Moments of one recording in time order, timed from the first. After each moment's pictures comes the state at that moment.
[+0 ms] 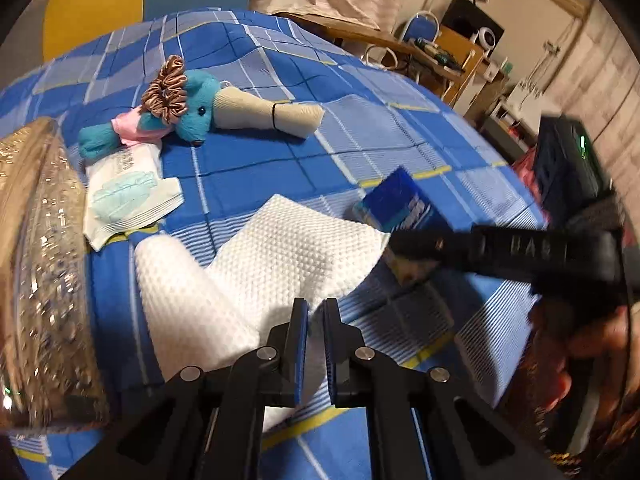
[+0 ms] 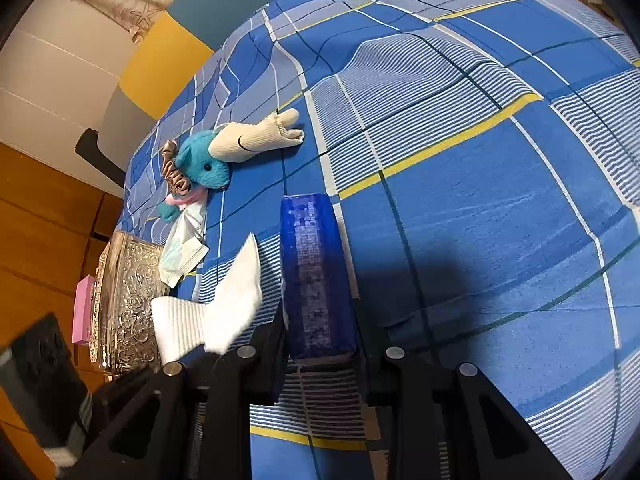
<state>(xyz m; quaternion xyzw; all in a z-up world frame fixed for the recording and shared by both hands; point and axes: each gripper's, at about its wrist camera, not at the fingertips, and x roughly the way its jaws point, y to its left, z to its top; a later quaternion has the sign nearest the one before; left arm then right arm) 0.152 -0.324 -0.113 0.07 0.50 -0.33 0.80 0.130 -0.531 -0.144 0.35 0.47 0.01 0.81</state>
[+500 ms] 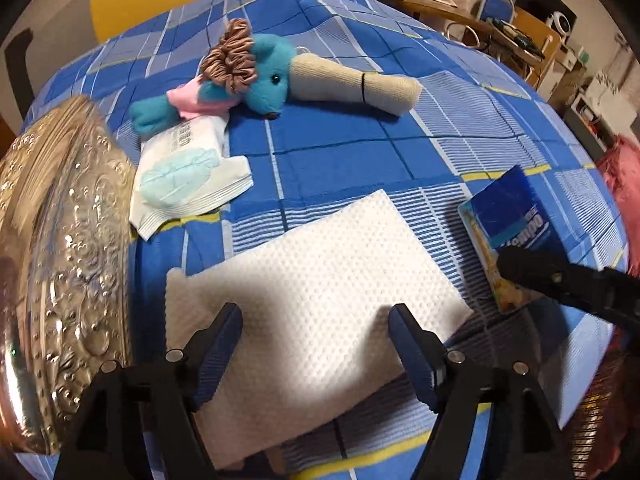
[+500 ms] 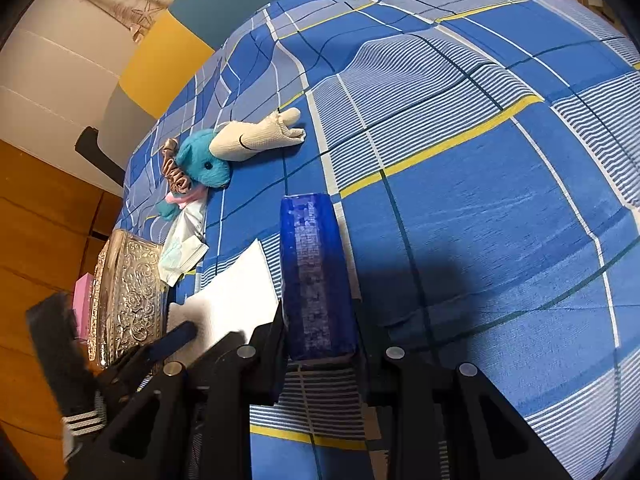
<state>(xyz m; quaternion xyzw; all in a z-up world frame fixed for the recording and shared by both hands) 0.193 -0.346 -0.139 0.12 0.53 -0.18 0.82 0.131 -0.530 -0.144 0.34 0.47 0.00 0.81</state>
